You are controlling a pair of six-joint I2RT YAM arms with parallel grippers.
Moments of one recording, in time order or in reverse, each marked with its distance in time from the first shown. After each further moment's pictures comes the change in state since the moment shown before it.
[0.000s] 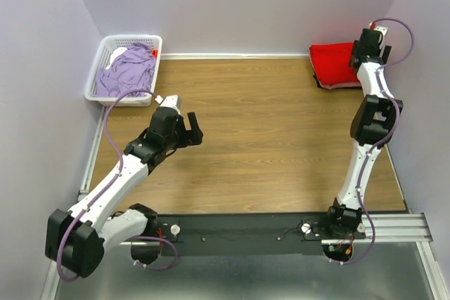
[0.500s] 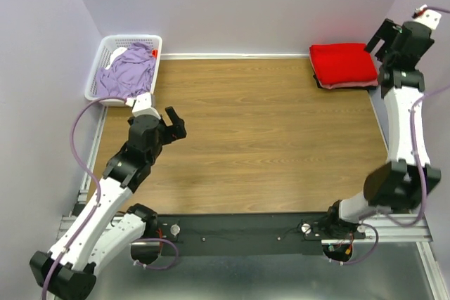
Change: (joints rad) left arm 0.000 -0.276 0.008 -0.026 -0.260 -0.005; right arm -0.001 -0.809 -0.497 0.002 -0.196 0.211
